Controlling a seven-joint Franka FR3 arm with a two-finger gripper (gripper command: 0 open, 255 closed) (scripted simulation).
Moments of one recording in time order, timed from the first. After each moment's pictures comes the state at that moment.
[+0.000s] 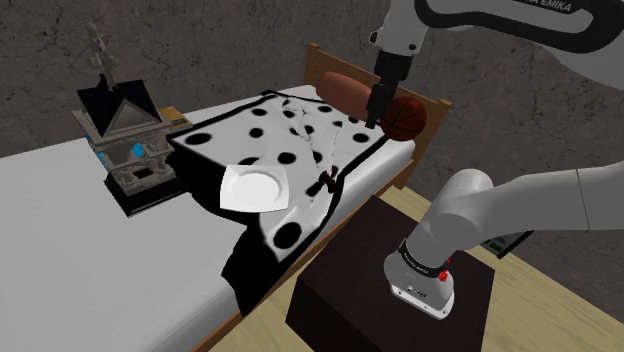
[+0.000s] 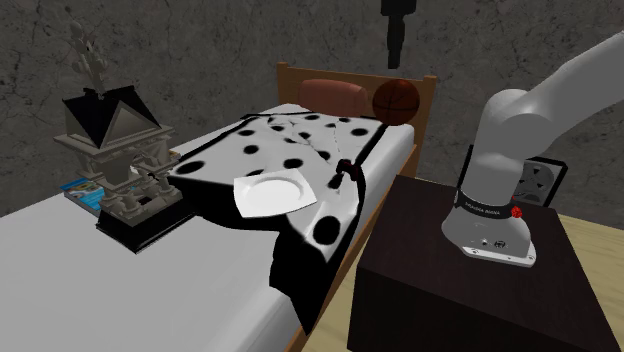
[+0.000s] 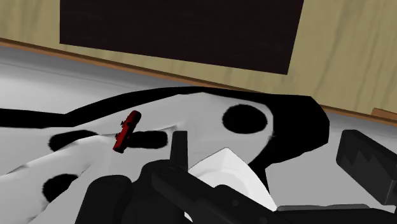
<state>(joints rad) 0.01 -0.81 -0.05 -2.37 0.06 1.46 -0.15</state>
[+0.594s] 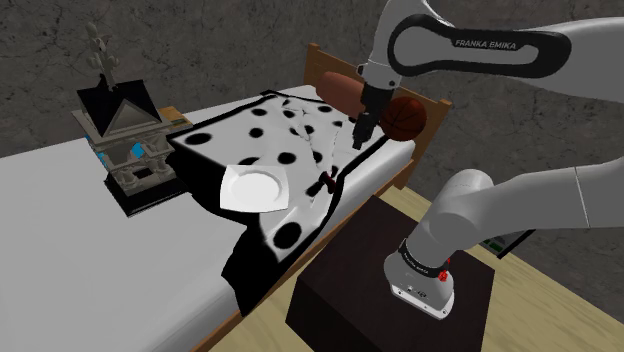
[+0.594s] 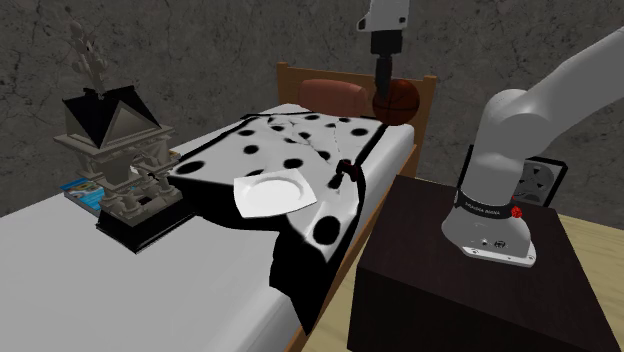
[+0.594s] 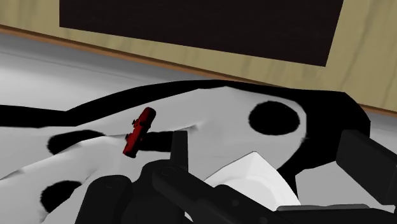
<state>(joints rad) -0.01 -0.78 -0.09 -2.57 0.02 1.71 -0.21</state>
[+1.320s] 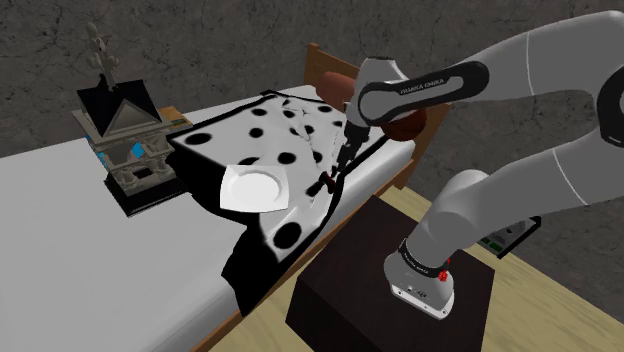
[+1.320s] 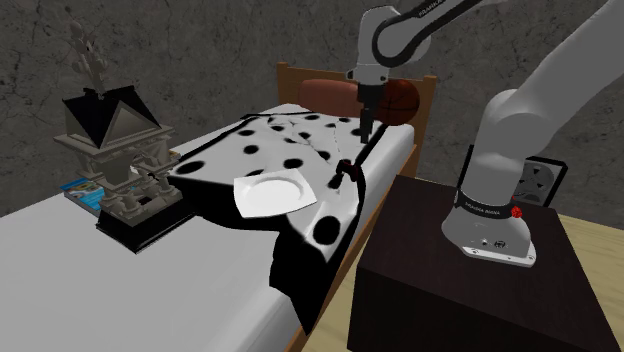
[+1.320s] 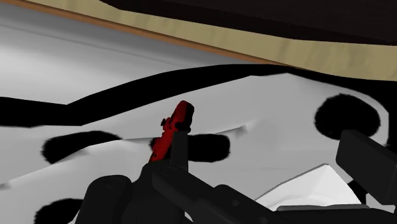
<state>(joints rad) -0.04 -0.53 -0.17 -2.76 -0.04 2.19 -0.30</state>
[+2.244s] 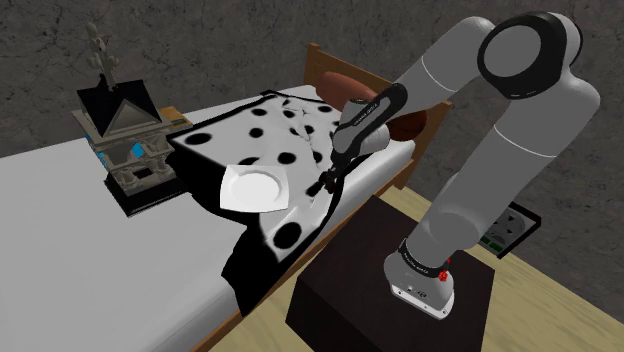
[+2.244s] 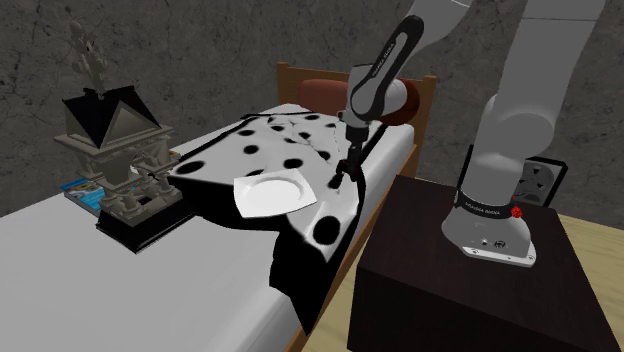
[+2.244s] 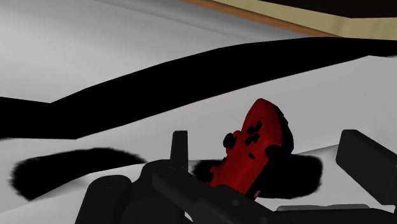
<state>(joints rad) 0.00 -0.03 -0.26 -2.74 0.09 2.71 -0.49</state>
